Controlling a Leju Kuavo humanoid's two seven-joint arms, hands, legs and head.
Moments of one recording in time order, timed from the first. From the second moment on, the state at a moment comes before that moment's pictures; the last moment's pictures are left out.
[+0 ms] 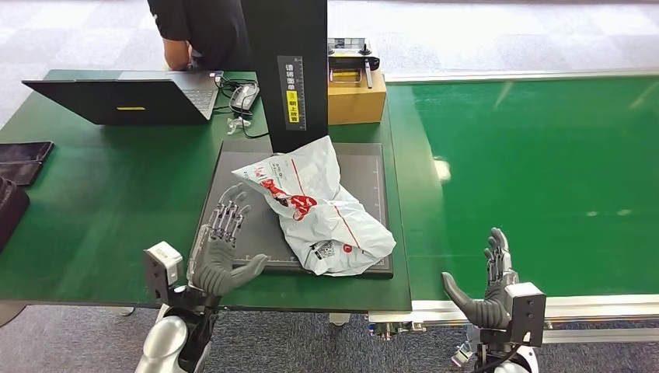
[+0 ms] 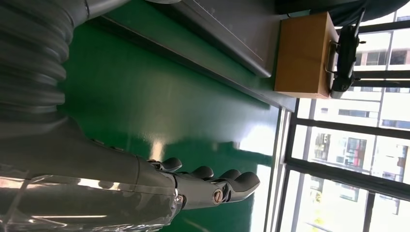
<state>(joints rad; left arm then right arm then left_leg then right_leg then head) -0.05 -0.16 -0.18 -1.32 -0.16 -0.10 -0.41 0.12 0.07 -0.17 -1.58 0.14 -0.04 -0.47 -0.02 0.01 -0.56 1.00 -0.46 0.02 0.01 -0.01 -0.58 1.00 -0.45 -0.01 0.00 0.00</state>
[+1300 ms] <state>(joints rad) -0.51 -0.27 -0.50 -0.74 -0.77 0.17 -0.05 0.06 0.11 -0.17 -1.57 0.16 -0.01 -0.44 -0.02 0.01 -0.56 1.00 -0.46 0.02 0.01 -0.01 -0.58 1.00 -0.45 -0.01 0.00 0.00</state>
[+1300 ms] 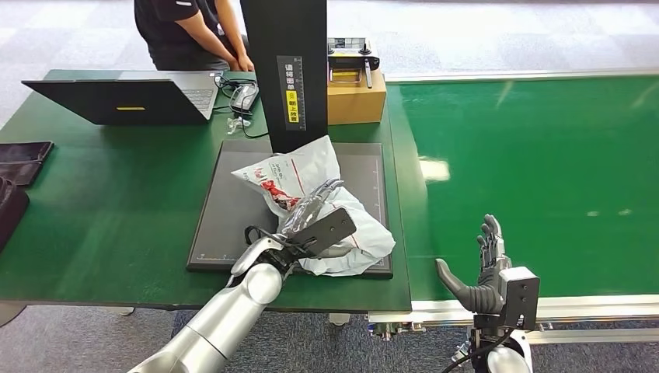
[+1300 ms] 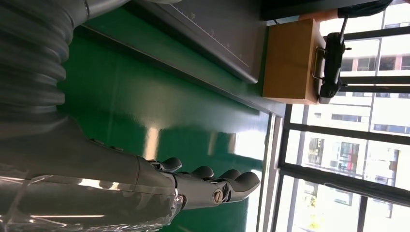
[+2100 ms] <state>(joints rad) -0.51 -0.26 -0.49 -0.66 -0.98 0.30 0.02 0.06 0.12 -0.17 -1.57 0.16 0.00 -0.43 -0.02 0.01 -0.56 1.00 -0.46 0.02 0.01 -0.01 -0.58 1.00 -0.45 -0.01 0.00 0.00</state>
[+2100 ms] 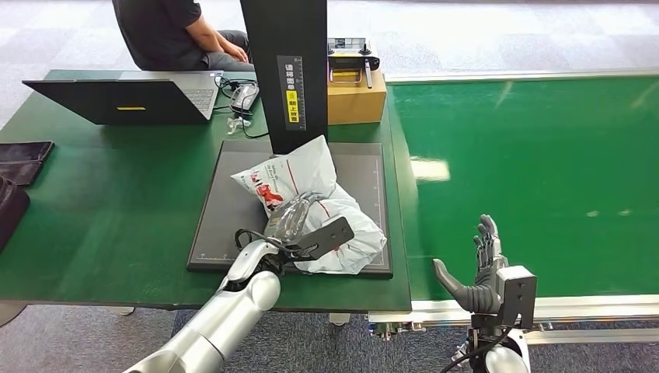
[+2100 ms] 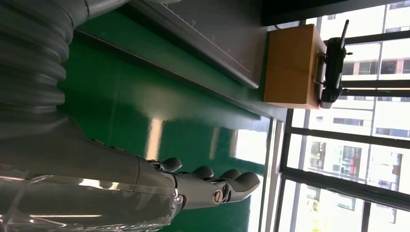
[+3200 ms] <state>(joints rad) -0.50 -0.01 -0.05 -0.73 -1.19 0.58 0.14 0.13 0.12 -0.16 -1.65 0.14 -0.04 -0.44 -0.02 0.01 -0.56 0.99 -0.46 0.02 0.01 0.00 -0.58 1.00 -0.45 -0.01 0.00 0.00</state>
